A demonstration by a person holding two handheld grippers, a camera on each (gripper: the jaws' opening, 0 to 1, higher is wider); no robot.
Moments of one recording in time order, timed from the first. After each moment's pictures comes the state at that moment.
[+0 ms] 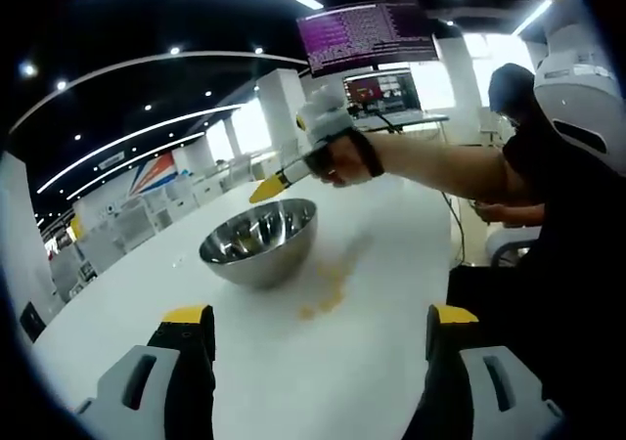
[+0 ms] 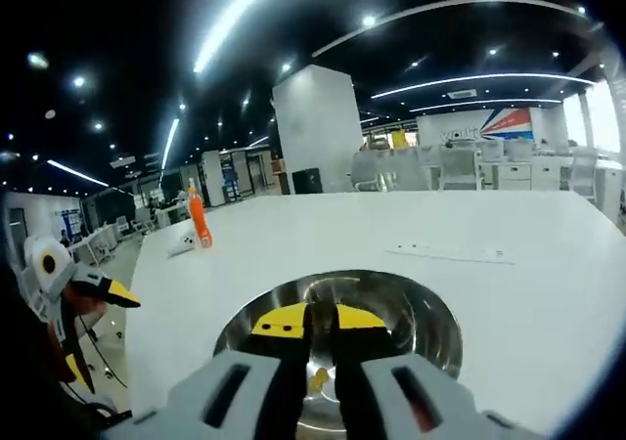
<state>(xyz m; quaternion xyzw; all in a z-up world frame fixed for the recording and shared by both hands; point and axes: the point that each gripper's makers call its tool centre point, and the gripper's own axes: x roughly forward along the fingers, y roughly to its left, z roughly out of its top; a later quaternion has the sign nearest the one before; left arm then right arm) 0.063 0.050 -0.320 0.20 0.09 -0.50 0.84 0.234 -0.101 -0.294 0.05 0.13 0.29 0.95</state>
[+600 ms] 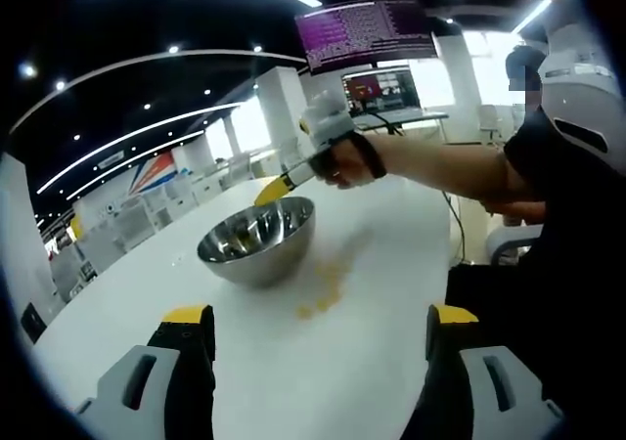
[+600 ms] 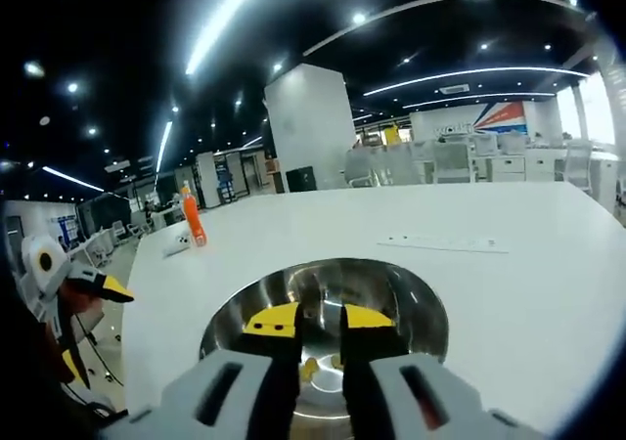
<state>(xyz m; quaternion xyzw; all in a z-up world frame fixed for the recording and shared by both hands) 0.060 0.047 -0.321 0.21 0.09 -0.50 0.84 0.232 -0.115 -0.306 0.05 0.13 0.27 0.95</state>
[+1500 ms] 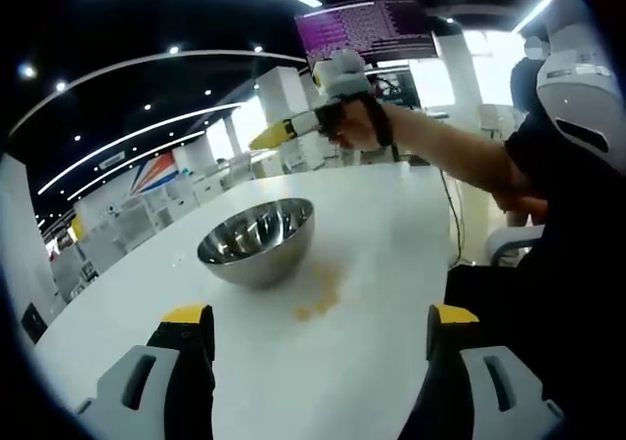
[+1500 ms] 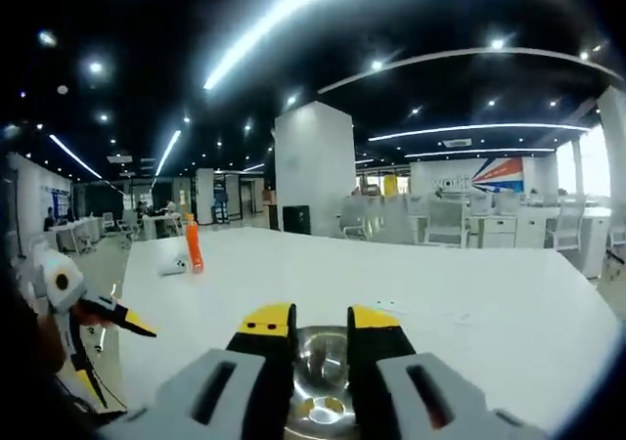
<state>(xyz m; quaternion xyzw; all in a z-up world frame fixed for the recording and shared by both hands) 0.059 0.047 -0.320 0.21 0.09 -0.50 0.84 0.185 -0.115 -0.174 -0.01 -0.02 0.26 0.97</state>
